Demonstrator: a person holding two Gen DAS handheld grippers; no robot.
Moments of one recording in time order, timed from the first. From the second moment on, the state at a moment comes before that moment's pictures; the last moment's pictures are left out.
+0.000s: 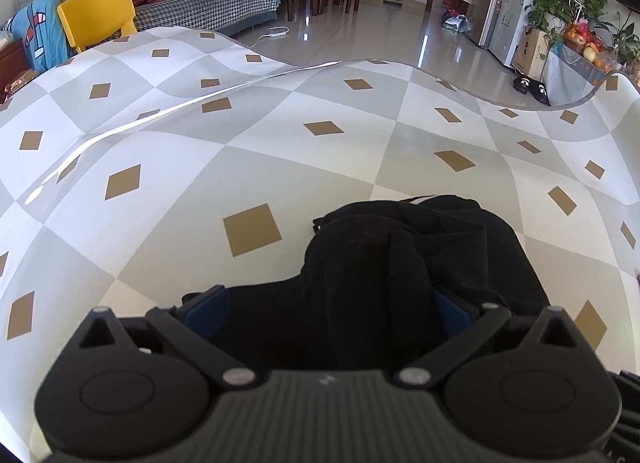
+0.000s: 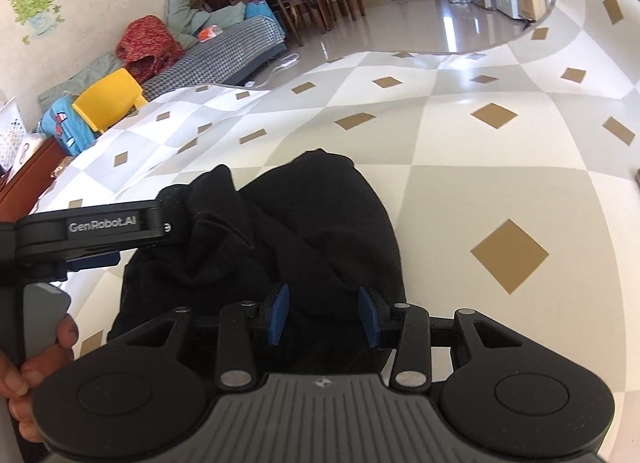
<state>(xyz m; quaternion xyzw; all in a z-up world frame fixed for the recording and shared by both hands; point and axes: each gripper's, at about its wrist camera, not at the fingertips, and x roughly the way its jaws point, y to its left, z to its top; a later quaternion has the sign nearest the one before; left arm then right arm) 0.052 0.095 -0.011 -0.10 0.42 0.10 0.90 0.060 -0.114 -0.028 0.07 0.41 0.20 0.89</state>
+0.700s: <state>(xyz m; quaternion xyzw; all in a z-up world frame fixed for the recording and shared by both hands) 0.084 0.070 -0.040 -0.12 0.46 0.05 0.88 0.053 -0.110 -0.037 0.08 0.45 0.22 0.86</state>
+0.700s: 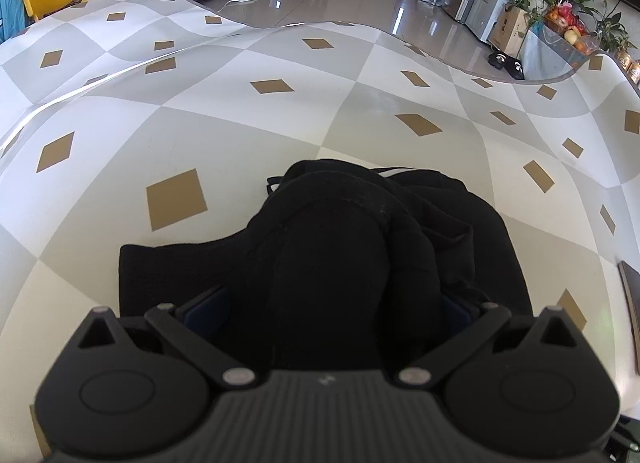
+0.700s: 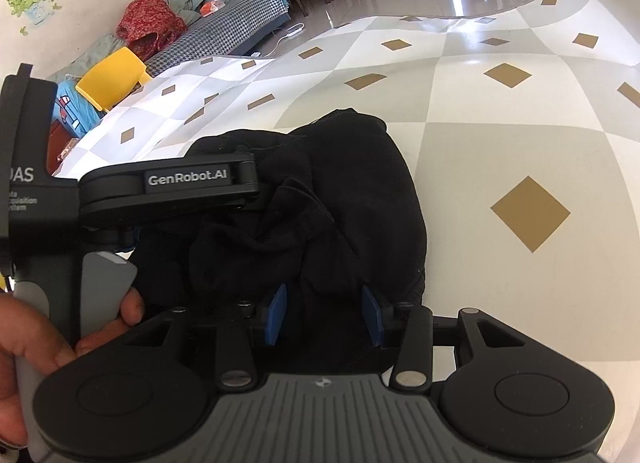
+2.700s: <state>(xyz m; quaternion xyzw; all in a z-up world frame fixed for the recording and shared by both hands) 0.062 0.044 -0.028 -0.05 0.55 -0.03 0.84 0.164 -0.136 -0.037 0.04 0.41 0.21 0.89</state>
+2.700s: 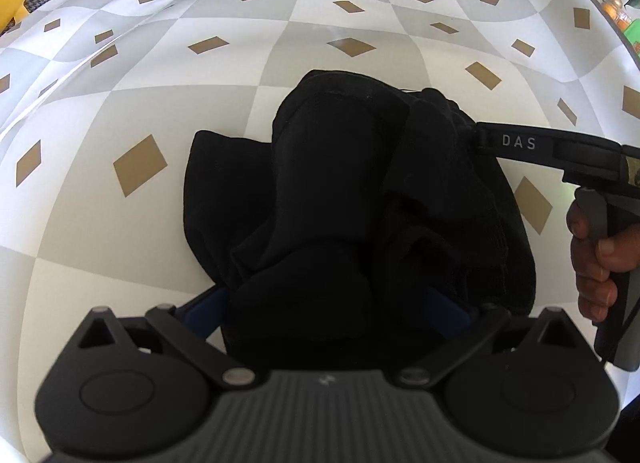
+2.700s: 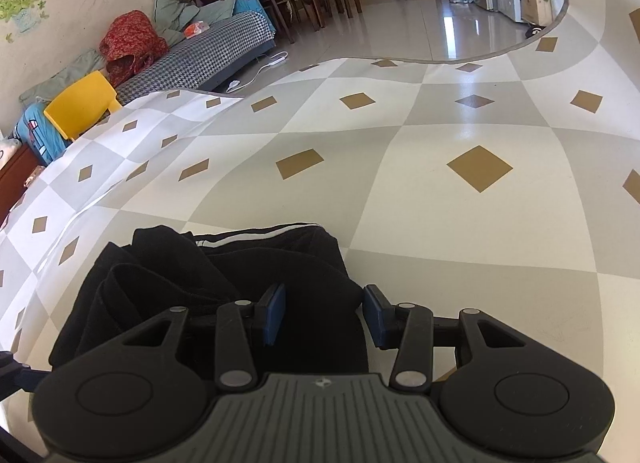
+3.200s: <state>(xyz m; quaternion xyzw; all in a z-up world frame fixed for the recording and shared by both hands) 0.086 0.027 -0.039 -0.05 0.54 -0.02 0.84 0.146 -0.144 -0.035 0.01 0.44 0.23 0.87</state>
